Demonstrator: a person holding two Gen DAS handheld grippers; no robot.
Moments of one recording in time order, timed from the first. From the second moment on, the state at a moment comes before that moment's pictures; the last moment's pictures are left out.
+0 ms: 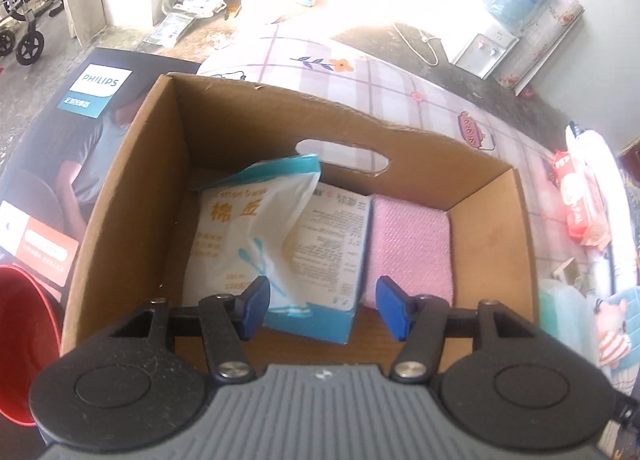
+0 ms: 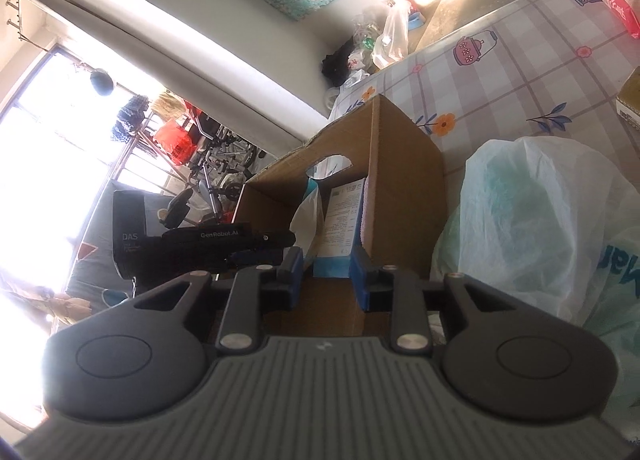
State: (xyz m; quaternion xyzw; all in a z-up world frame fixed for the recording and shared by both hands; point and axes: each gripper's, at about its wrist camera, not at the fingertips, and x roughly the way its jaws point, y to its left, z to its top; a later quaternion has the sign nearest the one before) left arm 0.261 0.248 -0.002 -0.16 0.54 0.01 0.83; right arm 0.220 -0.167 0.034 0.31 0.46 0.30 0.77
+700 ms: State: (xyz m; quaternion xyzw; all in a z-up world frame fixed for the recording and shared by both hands) left arm 0.212 0.201 0.051 -0.13 0.49 0.02 0.86; right arm 0.137 -0.329 0.007 0.42 0.38 0.20 0.80
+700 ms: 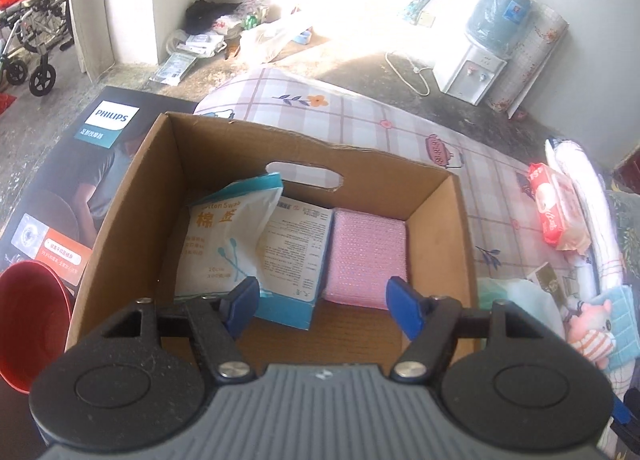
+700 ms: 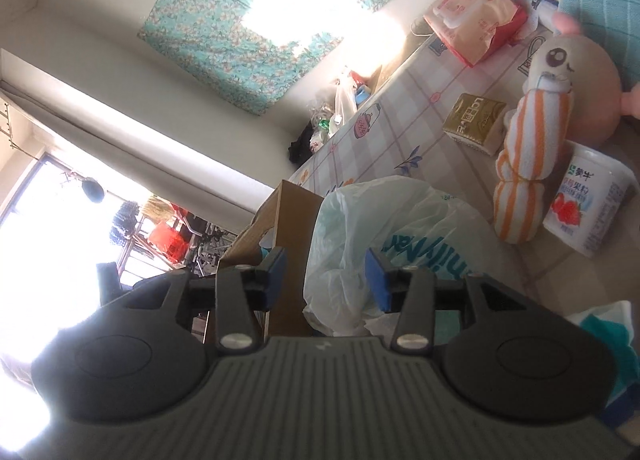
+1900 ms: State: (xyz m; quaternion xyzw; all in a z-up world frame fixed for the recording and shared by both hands) left arm 0.117 -0.140 -0.047 0.05 0.49 -0.27 0.83; right arm -0.003 -0.383 -0.118 0.44 0.43 0.15 0.77
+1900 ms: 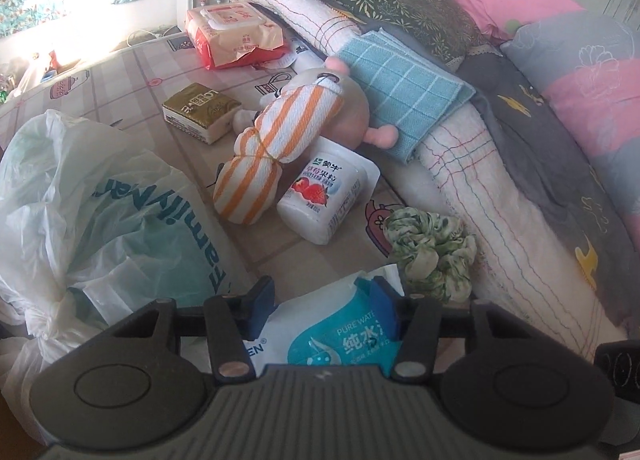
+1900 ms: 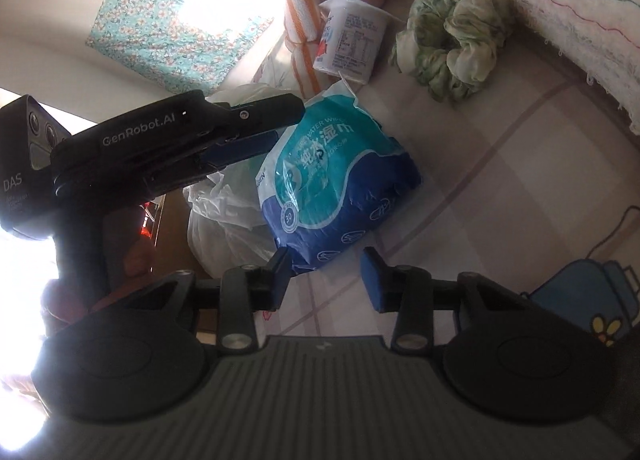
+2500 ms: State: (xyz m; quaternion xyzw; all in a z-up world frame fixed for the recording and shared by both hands) left arm 0.120 -0.131 -0.059 0.01 0.54 -0.27 0.80; right arm 0.010 -0.390 -0.131 0.46 0.41 0.12 0.78
